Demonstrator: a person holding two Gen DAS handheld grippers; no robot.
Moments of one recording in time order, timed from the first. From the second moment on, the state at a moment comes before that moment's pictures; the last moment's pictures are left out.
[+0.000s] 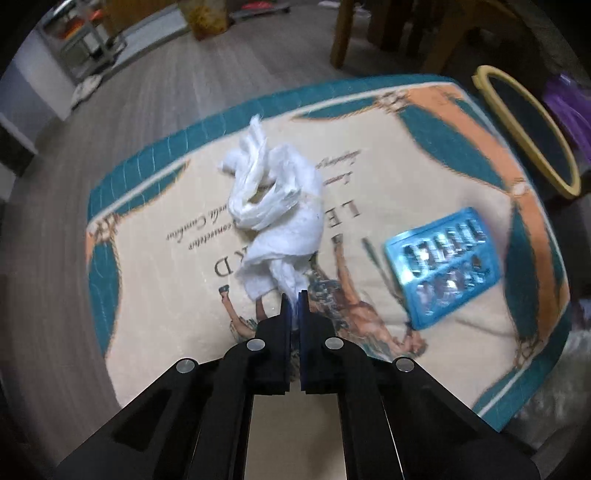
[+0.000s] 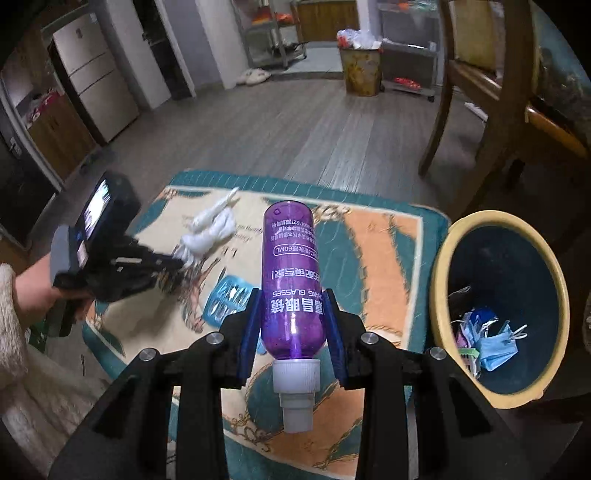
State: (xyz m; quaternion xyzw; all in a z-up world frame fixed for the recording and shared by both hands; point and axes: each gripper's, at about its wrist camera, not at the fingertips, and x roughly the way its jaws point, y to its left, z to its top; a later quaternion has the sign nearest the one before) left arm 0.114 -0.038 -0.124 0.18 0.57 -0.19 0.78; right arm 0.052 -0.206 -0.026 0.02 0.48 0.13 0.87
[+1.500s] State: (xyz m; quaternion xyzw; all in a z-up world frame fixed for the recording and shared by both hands) left arm 0.084 -0.213 0.044 0.14 0.37 -0.37 0.84; right arm 0.028 -0.350 0.007 0.12 0.41 0.02 0.91
